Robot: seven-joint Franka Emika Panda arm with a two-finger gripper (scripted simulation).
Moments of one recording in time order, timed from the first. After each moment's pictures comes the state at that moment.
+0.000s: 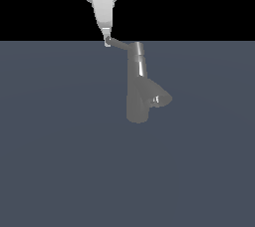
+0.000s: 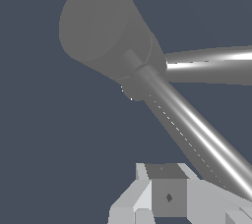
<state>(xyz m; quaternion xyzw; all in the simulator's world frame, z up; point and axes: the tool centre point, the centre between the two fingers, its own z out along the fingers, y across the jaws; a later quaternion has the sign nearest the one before) 0.037 0.062 0.278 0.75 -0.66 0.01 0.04</state>
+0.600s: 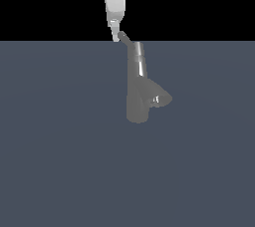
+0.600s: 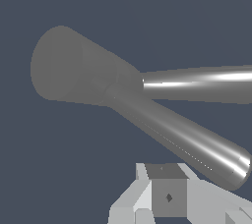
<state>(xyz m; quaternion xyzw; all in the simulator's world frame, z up) 0.011 0.034 0.294 0.76 -0.65 0.01 0.04</state>
